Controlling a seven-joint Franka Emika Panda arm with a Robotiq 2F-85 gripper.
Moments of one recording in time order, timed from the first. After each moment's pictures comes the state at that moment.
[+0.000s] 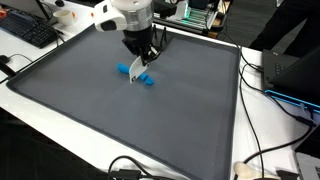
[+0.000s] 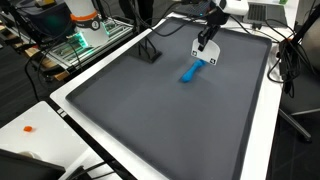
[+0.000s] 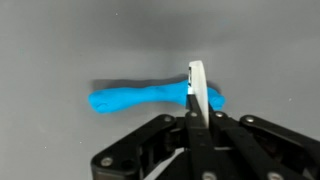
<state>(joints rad) 0.17 0.53 0.02 -1.68 -0.07 2.03 0.33</state>
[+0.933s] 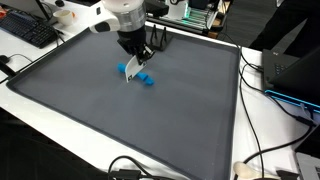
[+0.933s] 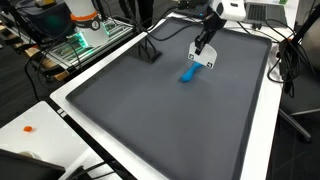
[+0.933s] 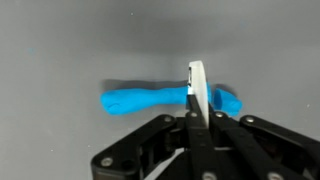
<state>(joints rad) 0.14 0.53 0.02 -1.70 -0.07 2.03 0.28</state>
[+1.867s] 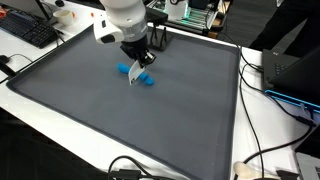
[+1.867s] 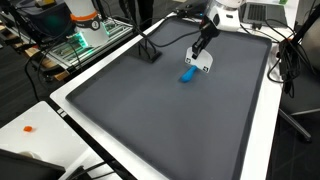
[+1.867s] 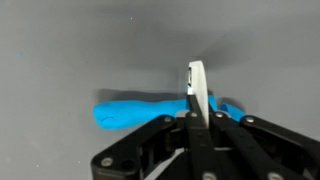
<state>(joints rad) 0.14 0.57 0.02 -1.70 -0.07 2.04 0.25</state>
